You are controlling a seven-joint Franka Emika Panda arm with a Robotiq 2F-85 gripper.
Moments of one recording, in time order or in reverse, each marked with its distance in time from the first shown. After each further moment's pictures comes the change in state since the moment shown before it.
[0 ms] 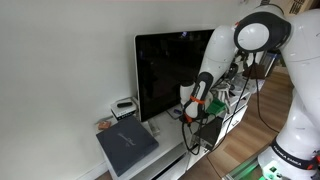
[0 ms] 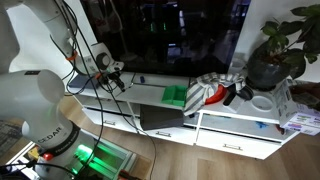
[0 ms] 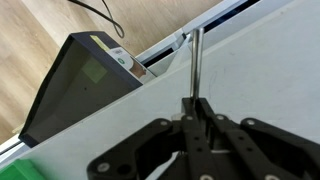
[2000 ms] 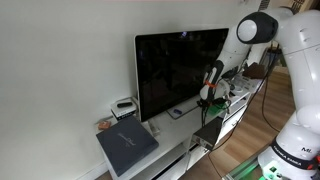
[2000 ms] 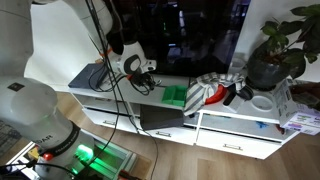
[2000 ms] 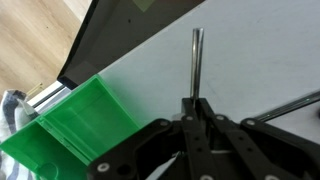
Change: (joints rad) arm -0.538 0.002 0.078 0.037 0.018 0.177 -0.463
